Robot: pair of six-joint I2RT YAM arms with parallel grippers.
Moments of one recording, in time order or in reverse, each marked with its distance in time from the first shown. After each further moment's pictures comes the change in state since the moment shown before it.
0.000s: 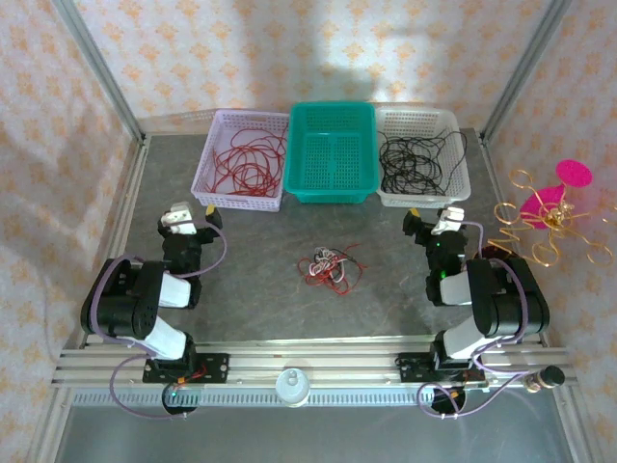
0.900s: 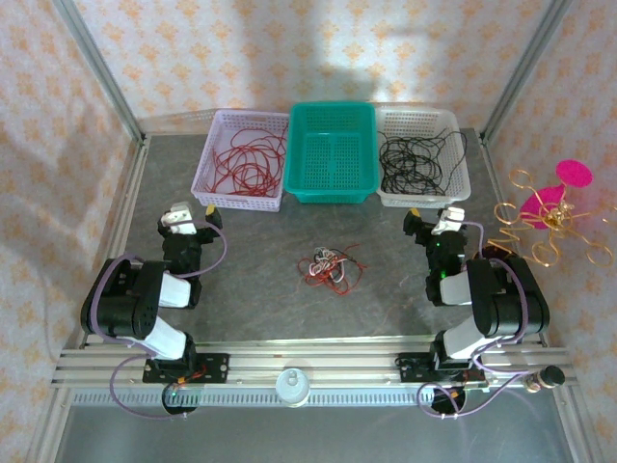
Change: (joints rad) left arm 0.000 0.000 0.000 0.000 0.000 0.000; right arm 0.001 0.000 0.000 0.000 0.011 0.000
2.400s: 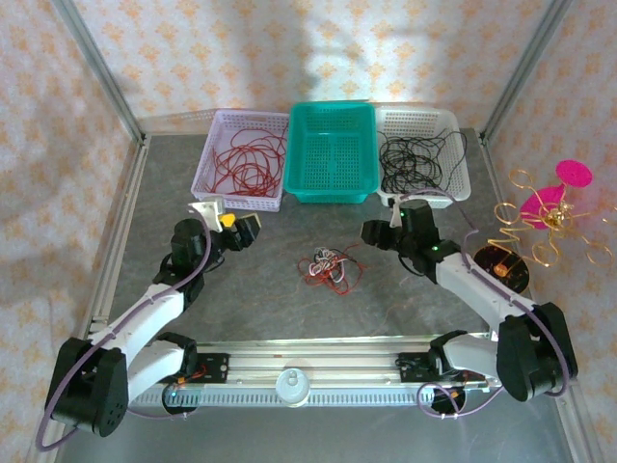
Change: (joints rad) left arm -0.233 -0.519 0.188 -0.912 0.403 -0.344; right arm 0.337 -0.334 0.439 -1.306 -0.288 0.267
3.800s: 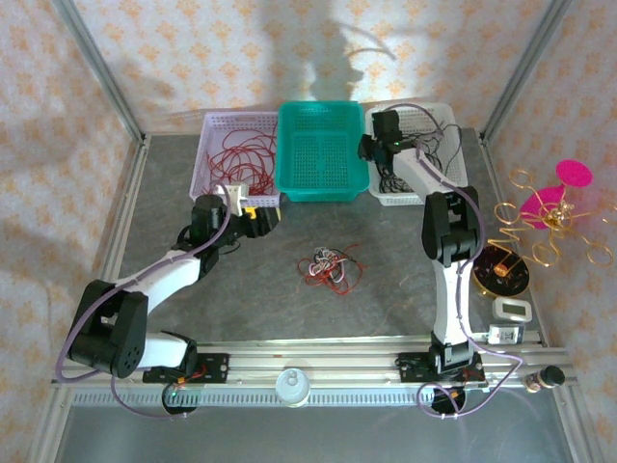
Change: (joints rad) left arm -0.027 0.326 0.222 -0.005 0.187 -0.007; right arm -0.106 1.018 1.207 -0.226 0.221 -0.042
